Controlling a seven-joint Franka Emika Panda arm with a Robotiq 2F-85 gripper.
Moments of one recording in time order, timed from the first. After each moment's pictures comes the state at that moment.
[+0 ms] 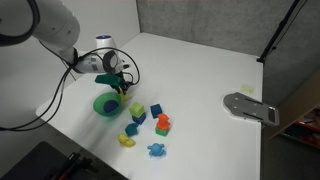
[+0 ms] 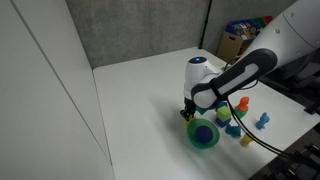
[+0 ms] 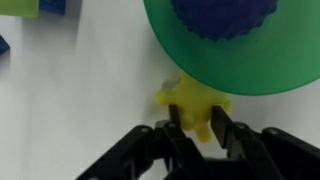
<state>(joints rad) 0.23 0.87 0.06 -1.74 -0.14 2.52 0.20</state>
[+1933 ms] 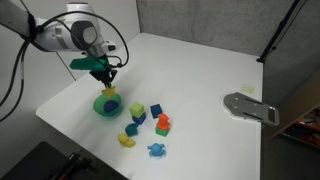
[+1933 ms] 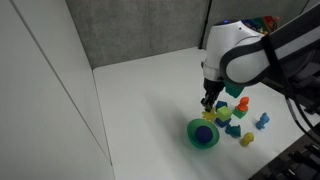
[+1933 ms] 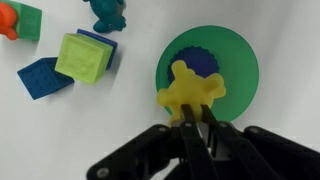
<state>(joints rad) 0.20 0.39 0.10 -2.11 -0.09 2.37 0.06</state>
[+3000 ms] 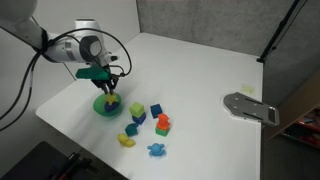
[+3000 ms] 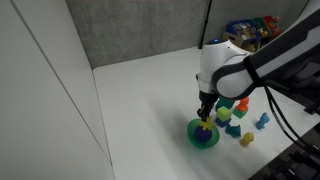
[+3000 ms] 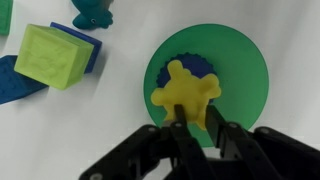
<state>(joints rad) 0.21 0.52 0.11 -2.07 -0.09 2.42 0.03</state>
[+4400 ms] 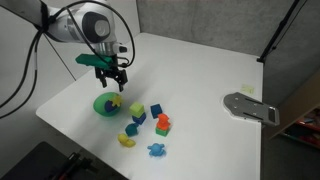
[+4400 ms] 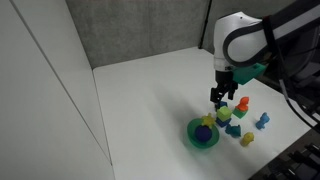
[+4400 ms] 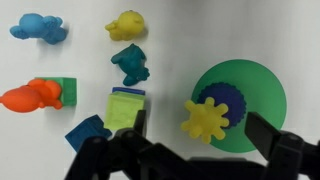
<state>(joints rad) 0.15 0.38 0.05 -2.05 -0.04 2.12 0.15</state>
